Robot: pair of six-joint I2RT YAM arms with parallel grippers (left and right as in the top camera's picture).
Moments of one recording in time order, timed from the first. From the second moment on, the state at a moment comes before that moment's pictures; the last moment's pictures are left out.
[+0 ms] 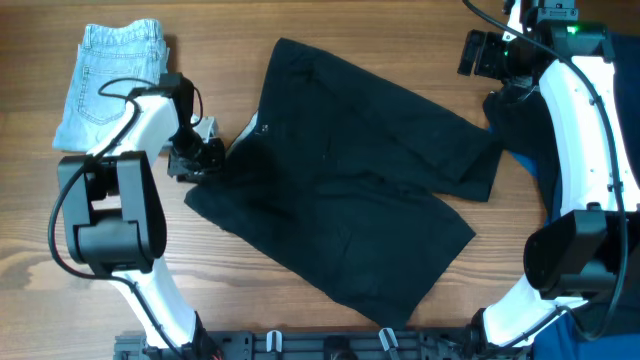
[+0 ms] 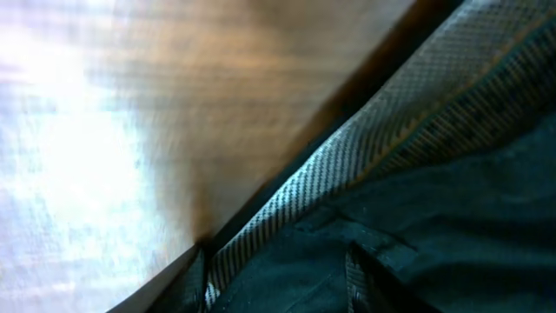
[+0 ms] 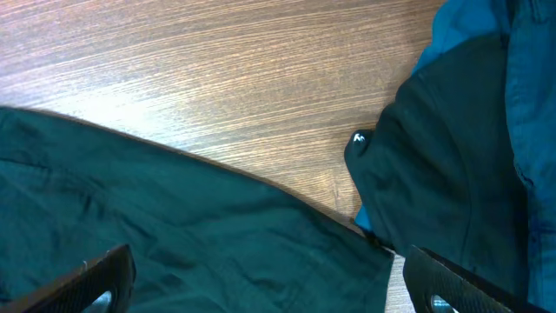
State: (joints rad) left arm 0.04 2.04 1.35 -1.03 0.14 -0.04; right arm -0.04 1.86 1.82 -1.03 0.01 0.18
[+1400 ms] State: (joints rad) left arm -0.20 2.11 1.28 -0.08 0.21 -0.18; right arm -0.04 1.86 1.82 -1.03 0.01 0.18
